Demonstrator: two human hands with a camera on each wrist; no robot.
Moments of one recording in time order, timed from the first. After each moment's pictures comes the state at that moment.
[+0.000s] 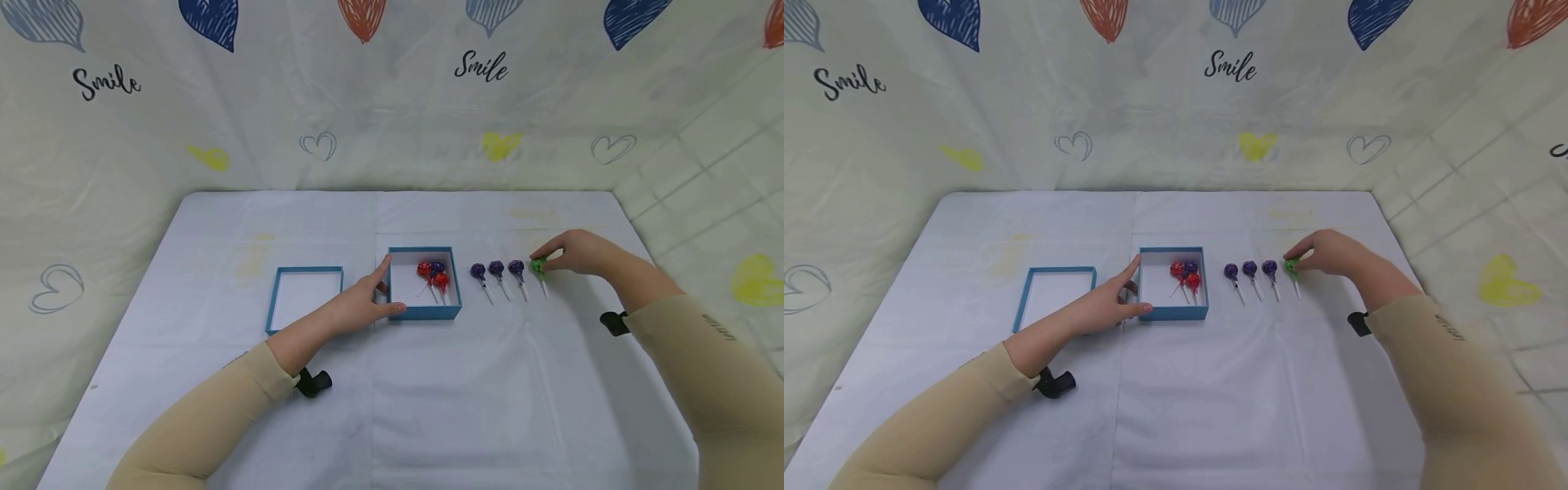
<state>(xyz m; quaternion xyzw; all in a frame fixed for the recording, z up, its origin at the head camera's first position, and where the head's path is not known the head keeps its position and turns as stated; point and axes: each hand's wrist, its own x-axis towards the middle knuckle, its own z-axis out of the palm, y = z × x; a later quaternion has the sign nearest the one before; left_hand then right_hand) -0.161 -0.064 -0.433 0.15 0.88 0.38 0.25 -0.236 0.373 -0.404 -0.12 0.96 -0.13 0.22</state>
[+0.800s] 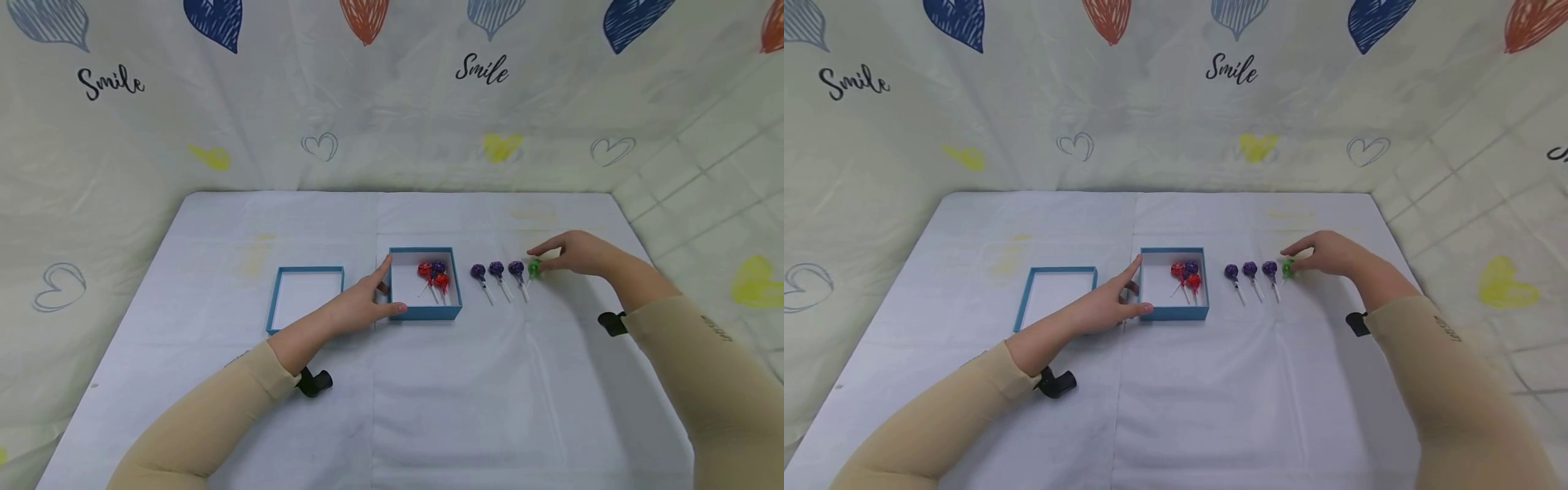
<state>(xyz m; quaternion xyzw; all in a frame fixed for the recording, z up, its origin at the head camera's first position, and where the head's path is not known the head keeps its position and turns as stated) -0.160 -0.064 -0.432 0.15 0.88 0.39 0.25 -0.234 0.372 -0.401 -0.11 0.96 -0.15 0.22</state>
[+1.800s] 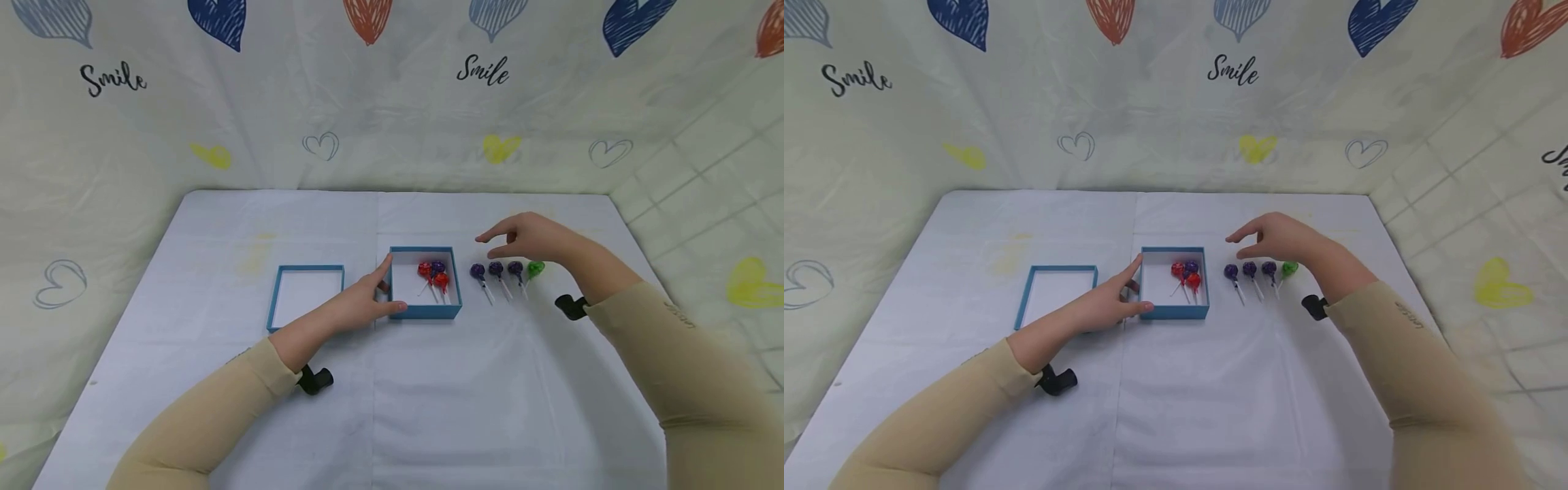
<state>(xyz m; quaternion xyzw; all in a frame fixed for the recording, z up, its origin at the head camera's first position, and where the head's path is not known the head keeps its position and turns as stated) -0.160 -0.064 -0.432 0.16 0.87 0.39 0.25 -0.235 0.277 -0.360 -0.17 0.95 -0.17 0.20</state>
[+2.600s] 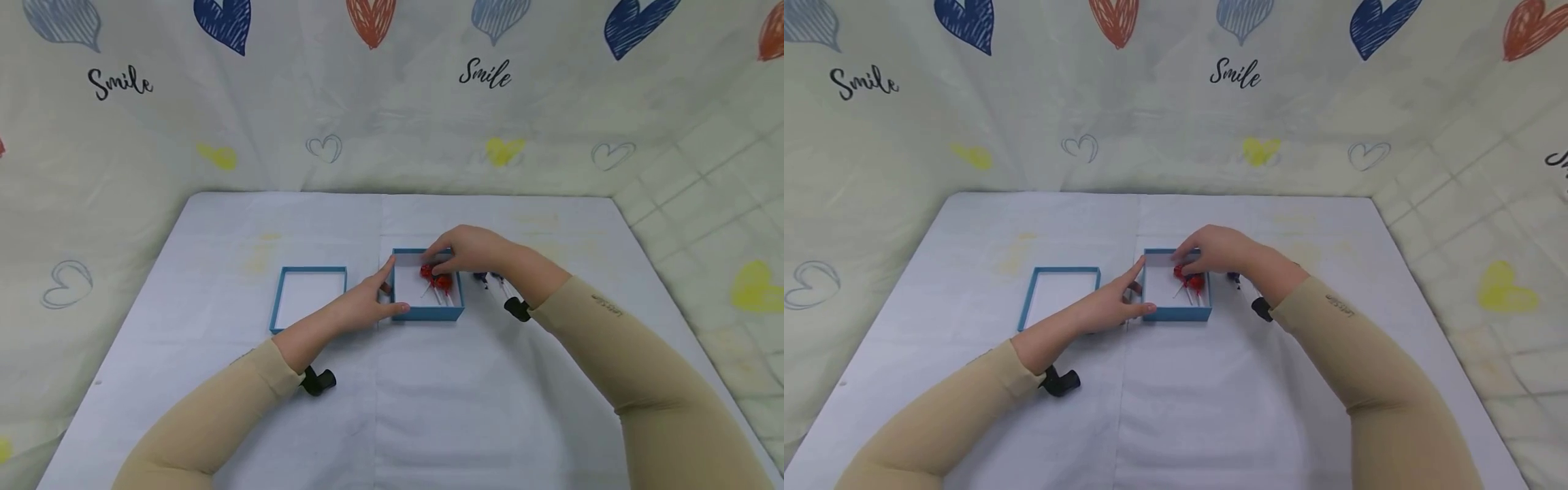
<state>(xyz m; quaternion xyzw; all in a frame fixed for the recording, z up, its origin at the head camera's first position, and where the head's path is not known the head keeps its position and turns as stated) -0.162 -0.064 -0.434 0.16 0.87 0.39 0.25 -0.239 0.186 -0.380 -0.29 0.92 -0.14 0.21</state>
